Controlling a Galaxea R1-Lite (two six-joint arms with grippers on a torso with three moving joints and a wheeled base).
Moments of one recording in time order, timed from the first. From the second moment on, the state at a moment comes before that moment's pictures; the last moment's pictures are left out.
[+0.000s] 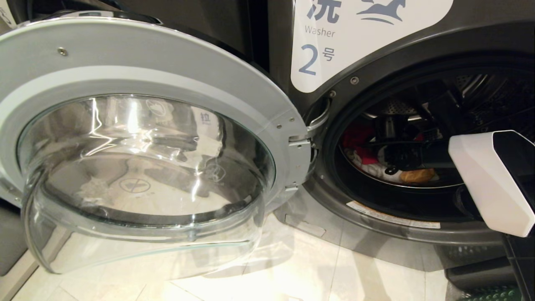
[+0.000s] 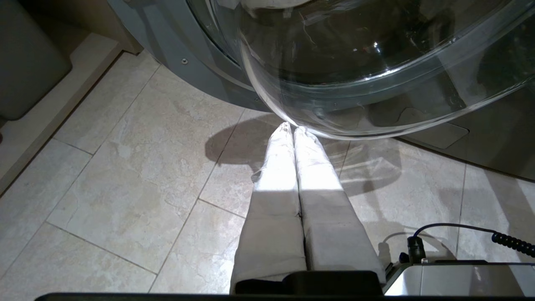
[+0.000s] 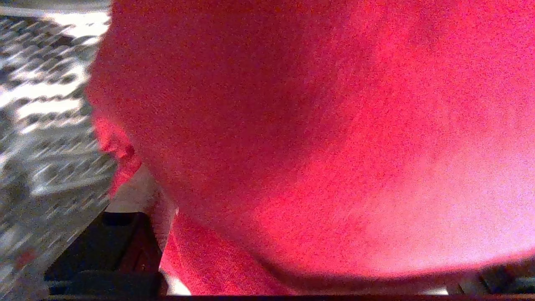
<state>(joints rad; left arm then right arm) 0.00 0.00 0.00 0.00 0.00 0.00 0.11 2.44 -1.93 -0.12 -0.52 0.86</state>
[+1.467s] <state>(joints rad) 0.00 0.00 0.00 0.00 0.00 0.00 0.11 2.48 -1.95 -0.15 -0.32 0.64</state>
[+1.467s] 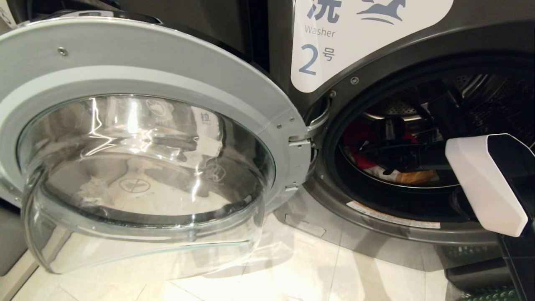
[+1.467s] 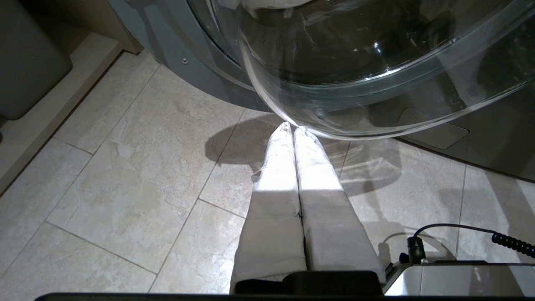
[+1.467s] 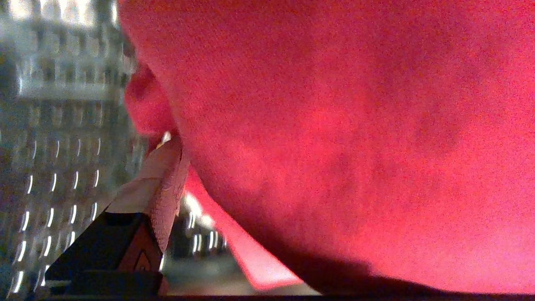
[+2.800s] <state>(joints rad) 0.00 0.00 0.00 0.00 0.00 0.00 0.11 2.60 -1.97 -0.10 -0.37 0.63</state>
